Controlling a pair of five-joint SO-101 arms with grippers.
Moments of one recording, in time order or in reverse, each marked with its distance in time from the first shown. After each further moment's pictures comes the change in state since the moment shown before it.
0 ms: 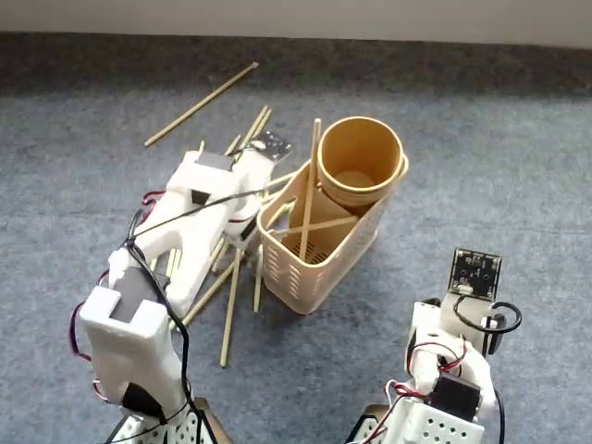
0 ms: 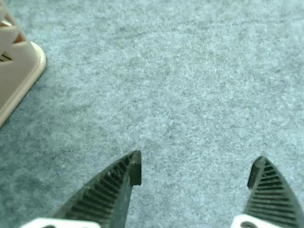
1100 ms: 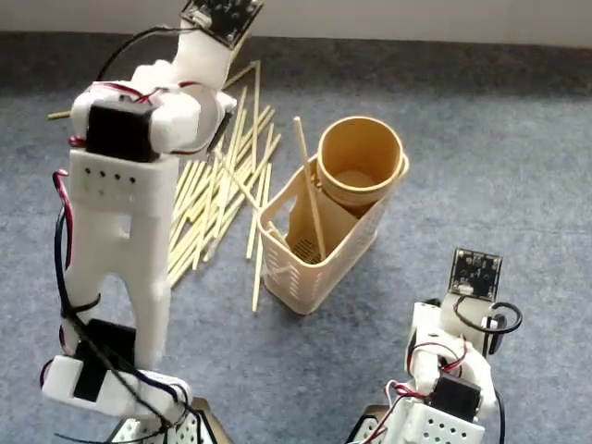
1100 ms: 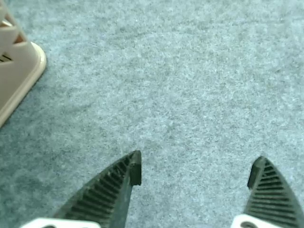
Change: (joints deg) left arm 1.4 -24.1 -44.0 22.4 0.2; right arm 0.0 0.0 0.0 0.0 0.0
